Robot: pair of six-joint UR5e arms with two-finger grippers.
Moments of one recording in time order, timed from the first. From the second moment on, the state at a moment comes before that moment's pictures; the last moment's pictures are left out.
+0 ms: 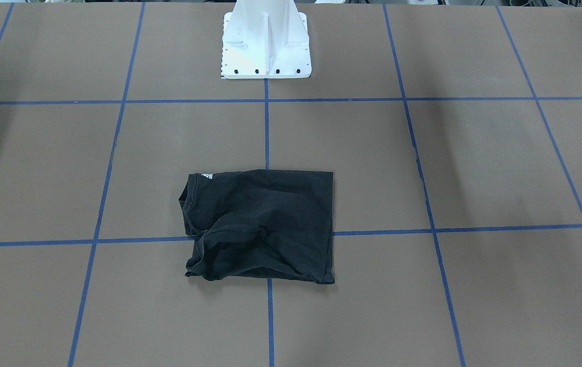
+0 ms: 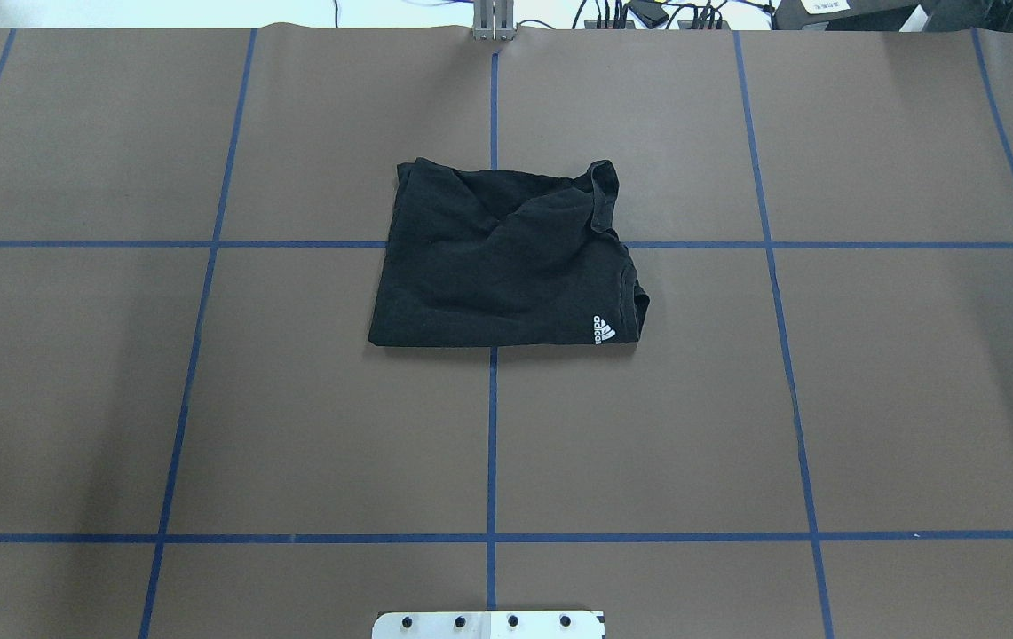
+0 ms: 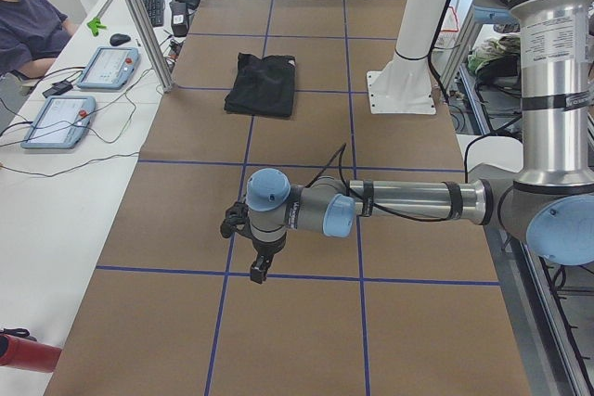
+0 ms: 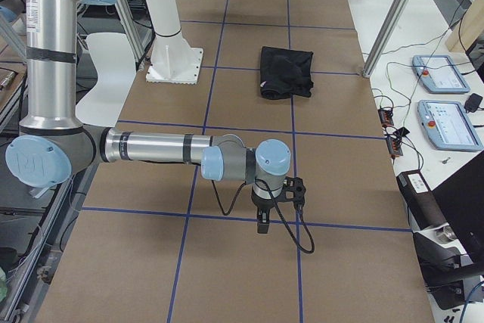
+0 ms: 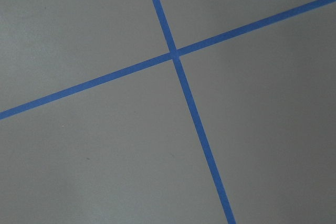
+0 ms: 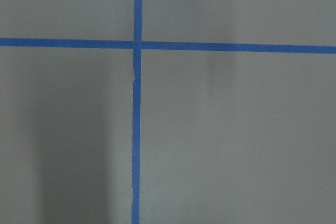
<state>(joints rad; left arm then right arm) -1.50 -1.44 -1.69 -1.75 -2.29 0.17 1.54 -1.65 1.65 -1.56 2.26 0.02</state>
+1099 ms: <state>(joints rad) -1.50 -1.43 -1.68 -1.75 -2.29 0.16 1.52 -1.65 1.65 -1.56 2.26 0.02</state>
